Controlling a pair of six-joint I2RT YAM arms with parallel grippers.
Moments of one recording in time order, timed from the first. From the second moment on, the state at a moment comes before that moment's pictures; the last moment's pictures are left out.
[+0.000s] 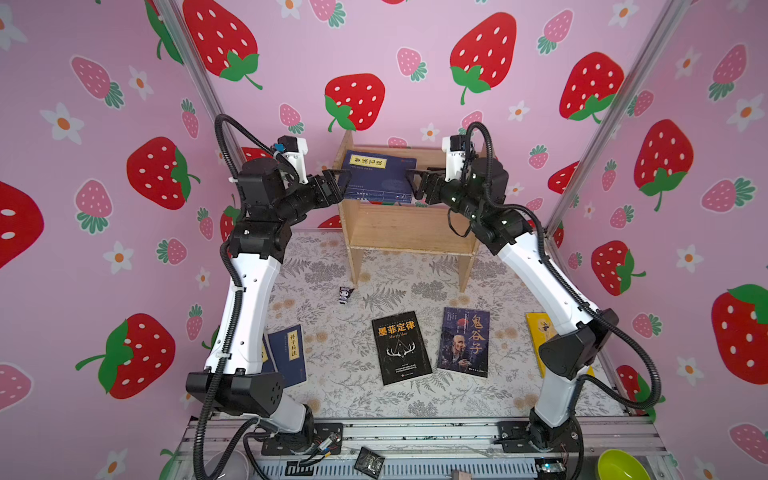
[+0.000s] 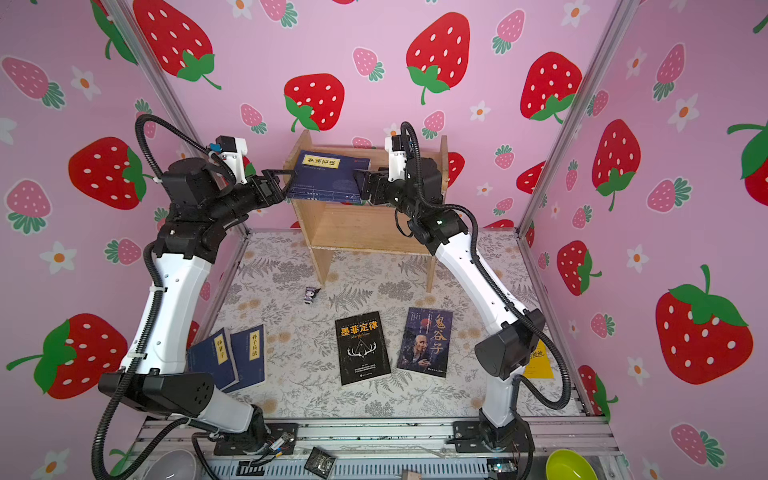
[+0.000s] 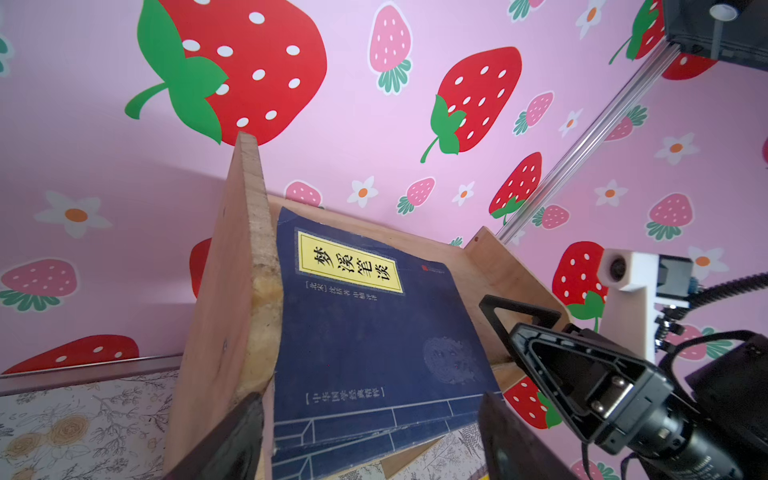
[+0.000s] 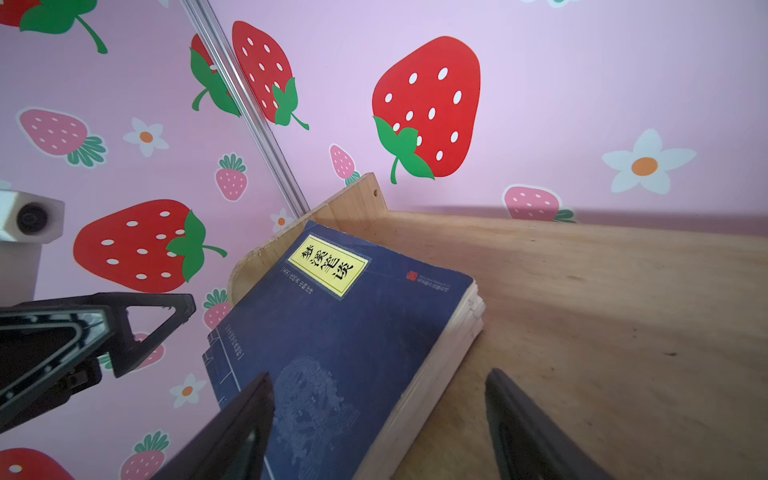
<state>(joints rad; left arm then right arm) -0.05 1.54 1.93 -0.47 0.54 -0.43 0.66 1.86 2.14 -0.25 -0.18 0.35</state>
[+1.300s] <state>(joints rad) -0.06 1.66 2.04 -0.52 0.64 -0.59 0.74 1.85 2.10 -0.26 -0.05 0.41</state>
